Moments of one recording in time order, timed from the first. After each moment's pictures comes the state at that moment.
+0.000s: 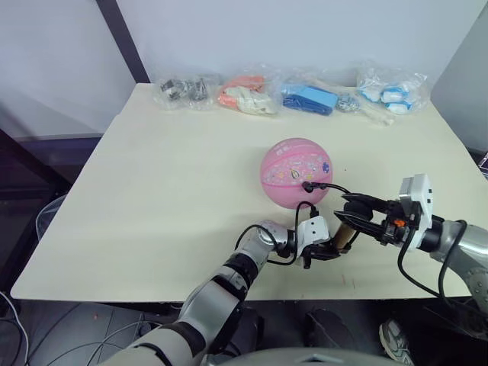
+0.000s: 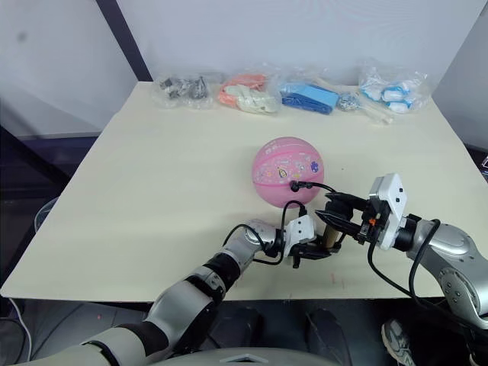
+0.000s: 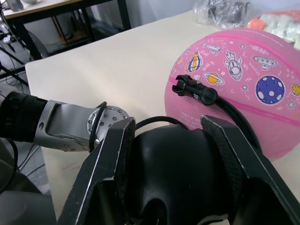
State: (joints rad) left arm -0.65 -0.07 -0.38 1.04 0.16 -0.31 -1.00; right arm 0.03 -0.72 -0.10 -0.47 0.71 0.47 0.81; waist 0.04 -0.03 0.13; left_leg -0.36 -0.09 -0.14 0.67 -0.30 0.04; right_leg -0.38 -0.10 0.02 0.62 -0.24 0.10
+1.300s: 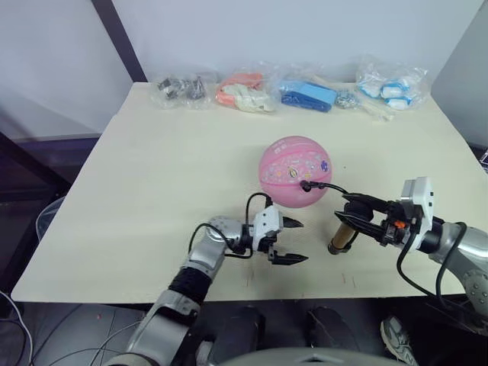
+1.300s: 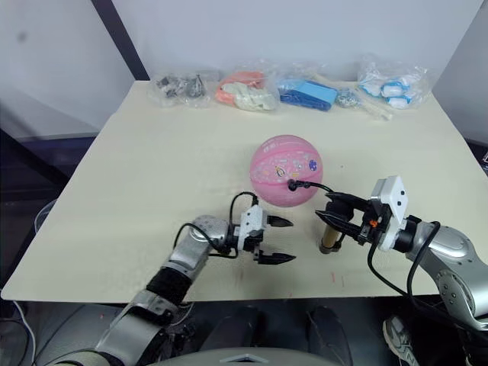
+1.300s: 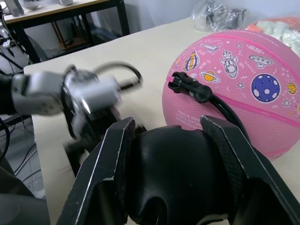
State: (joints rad) left arm -0.37 0.31 -0.30 0.28 -0.12 -0.03 -1.27; right arm 0.04 -0.70 -0.12 -0.45 0.70 0.43 0.84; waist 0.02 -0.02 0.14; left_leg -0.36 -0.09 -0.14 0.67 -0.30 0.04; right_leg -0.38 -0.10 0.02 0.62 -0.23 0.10
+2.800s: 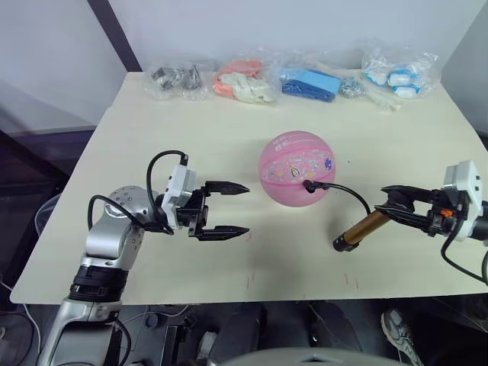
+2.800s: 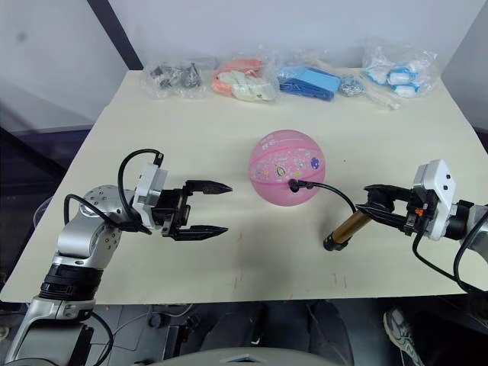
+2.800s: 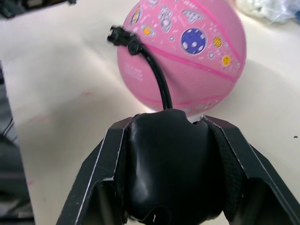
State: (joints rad) left arm -0.34 0.68 0.00 -0.03 -0.56 0.20 -1.45; right arm 0.01 -0.98 -0.29 -0.31 0.70 0.45 1.04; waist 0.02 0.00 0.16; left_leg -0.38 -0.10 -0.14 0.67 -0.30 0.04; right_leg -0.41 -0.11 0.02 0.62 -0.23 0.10
